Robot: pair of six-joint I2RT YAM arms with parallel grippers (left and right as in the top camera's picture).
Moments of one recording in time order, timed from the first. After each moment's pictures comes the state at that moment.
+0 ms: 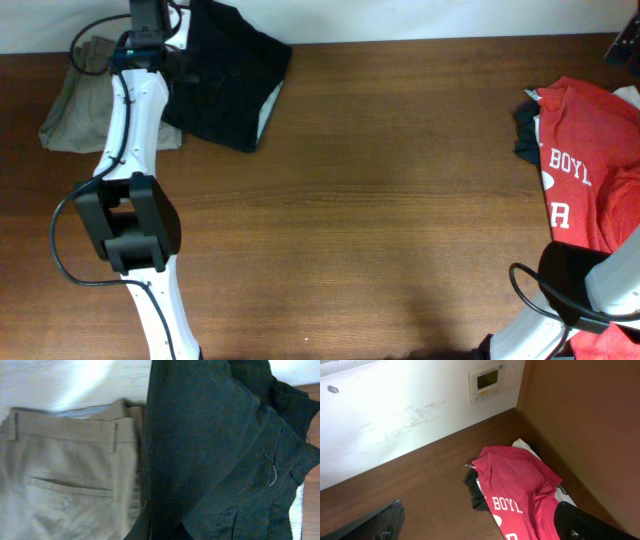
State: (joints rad) left arm 0.05 2.30 2.18 -0.72 -0.04 0.17; right arm -0.29 1.94 3.04 -1.69 0.18 0.13
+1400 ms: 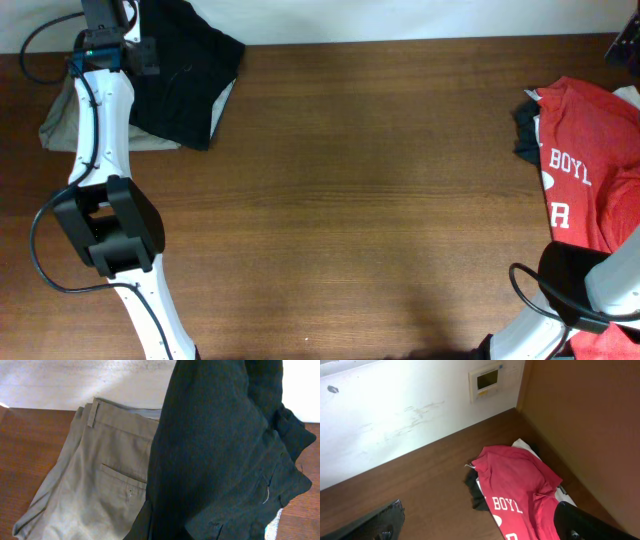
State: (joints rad) left arm 0.15 2.30 2.23 -0.70 -0.13 0.11; right arm -0.29 1.94 3.04 -1.69 0.18 0.13
